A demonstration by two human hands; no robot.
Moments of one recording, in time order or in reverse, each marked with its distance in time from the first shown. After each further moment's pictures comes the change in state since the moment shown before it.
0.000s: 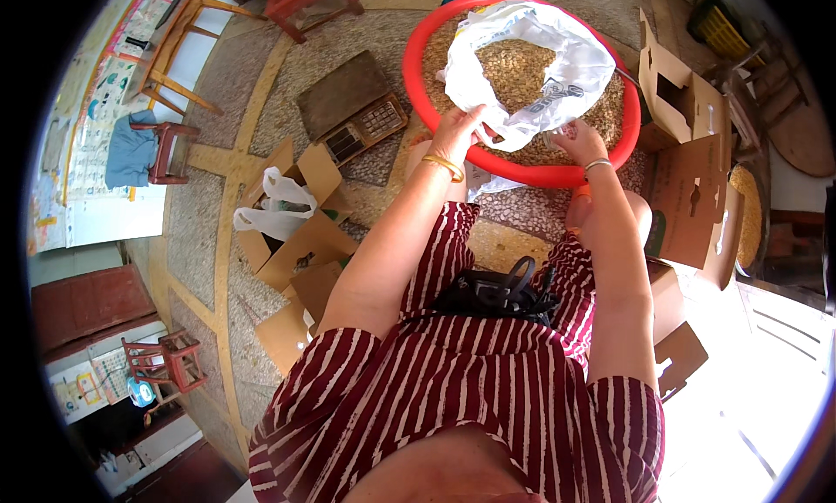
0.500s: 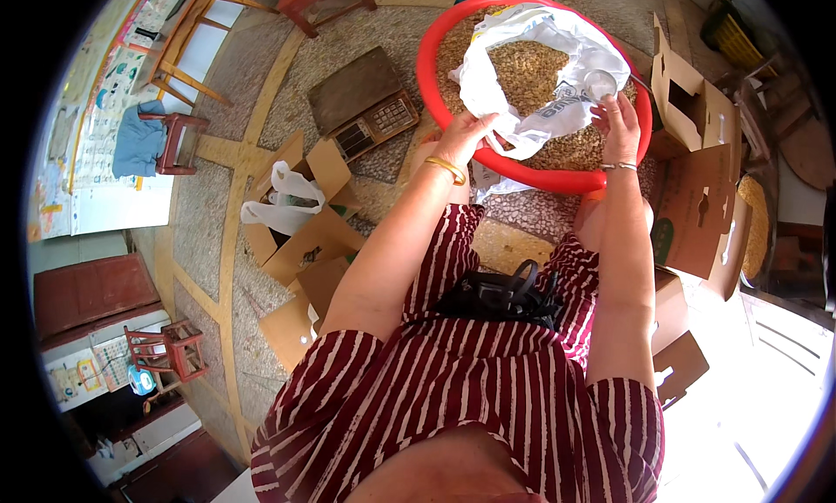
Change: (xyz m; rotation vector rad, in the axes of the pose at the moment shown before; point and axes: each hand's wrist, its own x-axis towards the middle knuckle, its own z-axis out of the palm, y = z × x) left_hand -0.010 0.013 0.007 0.070 -0.032 -0.046; right_hand 0.009 -0.016 -0.031 1.305 0.407 -0.006
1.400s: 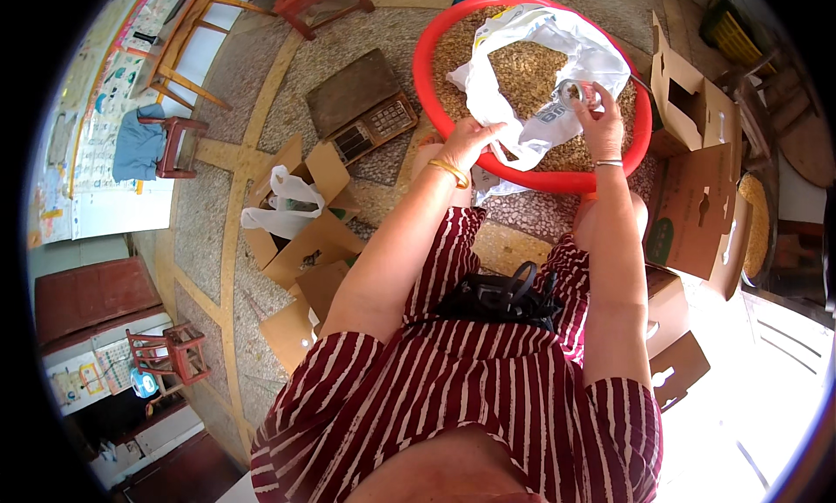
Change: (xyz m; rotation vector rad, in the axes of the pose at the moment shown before) left_hand 0.006 -0.007 -0.002 0.042 -0.097 -0.066; right_hand -0.002 0.007 0.018 -0.814 -0.009 -0.283
